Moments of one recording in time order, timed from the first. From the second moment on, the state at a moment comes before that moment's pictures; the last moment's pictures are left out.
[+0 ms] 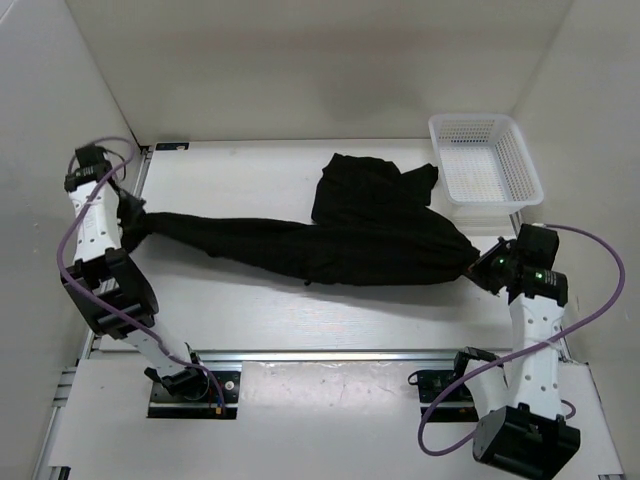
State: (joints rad) left arm 0.41 1.71 1.64 -0.98 -0.08 -0.58; right arm -0.27 0.86 0.84 -0.86 -0.27 0.59
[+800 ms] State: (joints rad) left arm -0.29 1.96 2.16 -1.00 -0.08 -0.38; right arm -0.20 1.28 1.07 -0.71 -0.25 0.56
